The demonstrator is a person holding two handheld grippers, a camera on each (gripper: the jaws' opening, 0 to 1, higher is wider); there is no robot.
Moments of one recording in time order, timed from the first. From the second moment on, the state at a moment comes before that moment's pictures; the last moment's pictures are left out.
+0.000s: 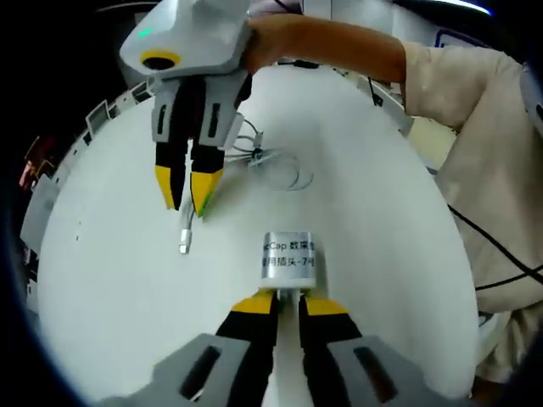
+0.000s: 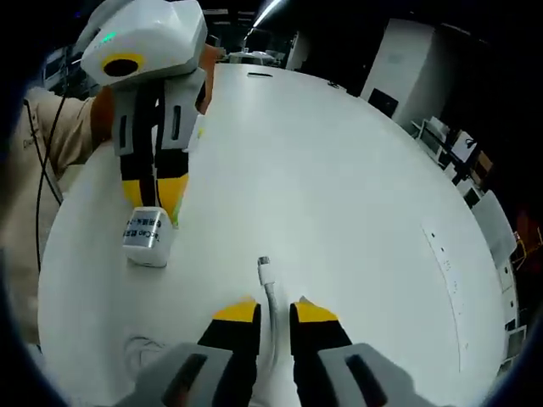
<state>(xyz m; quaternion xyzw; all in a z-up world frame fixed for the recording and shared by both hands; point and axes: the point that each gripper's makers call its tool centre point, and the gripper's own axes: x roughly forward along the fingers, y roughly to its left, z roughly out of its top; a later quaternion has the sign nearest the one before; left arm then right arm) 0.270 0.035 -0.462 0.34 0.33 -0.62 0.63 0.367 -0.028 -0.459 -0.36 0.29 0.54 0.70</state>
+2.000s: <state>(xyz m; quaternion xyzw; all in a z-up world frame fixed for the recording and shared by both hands) 0.276 0.031 -0.463 0.30 0.33 -0.61 0.65 0.287 -0.051 -0.449 -0.33 0.31 0.58 0.68</state>
